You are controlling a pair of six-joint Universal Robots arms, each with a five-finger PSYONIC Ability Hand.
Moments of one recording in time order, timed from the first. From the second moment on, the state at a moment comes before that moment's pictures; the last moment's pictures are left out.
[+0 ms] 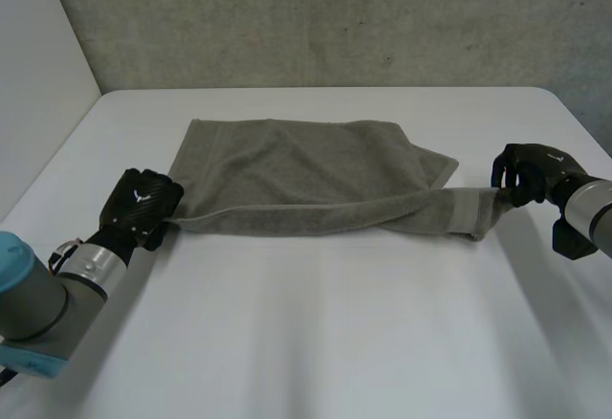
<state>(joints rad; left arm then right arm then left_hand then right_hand) 4.66 -2.14 -1.94 4.07 -1.06 3.61 1.57 -1.09 1.49 -0.06 1.20 3.15 1.36 1.36 1.37 1.36 1.19 1.34 1.32 1.34 1.34 1.17</state>
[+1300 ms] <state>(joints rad) 4.72 -1.97 -1.71 3.53 -1.05 3.33 1.57 -1.22 1.44 0.21 1.15 2.44 1.36 1.36 1.38 1.36 1.19 1.34 1.34 1.34 1.34 1.17</state>
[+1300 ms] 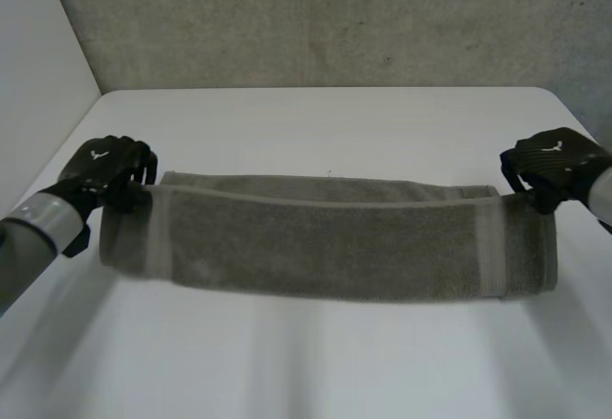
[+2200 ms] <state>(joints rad) 4.55 -2.55 -0.91 3.36 -1.32 3.37 1.73 -0.59 0.68 0.14 1.41 2.55 1.36 1.36 1.38 1.36 1.19 1.34 1.34 1.34 1.34 1.17</state>
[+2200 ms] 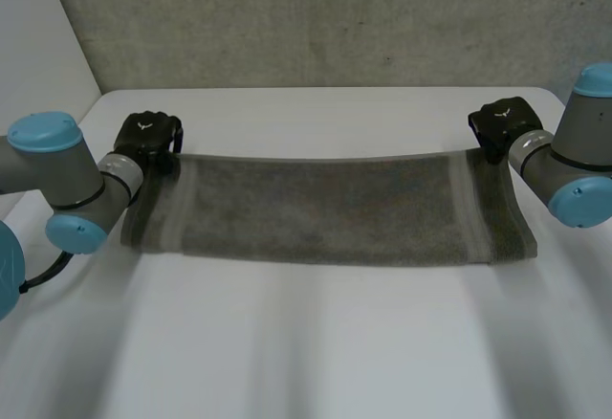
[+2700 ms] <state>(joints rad) 4.50 -2.22 -1.22 3.37 -1.45 3.36 1.75 -0.93 1.01 0.09 1.43 2.62 0.32 0.32 0.31 0.32 0.12 0.24 0.25 0.25 0.26 0.06</state>
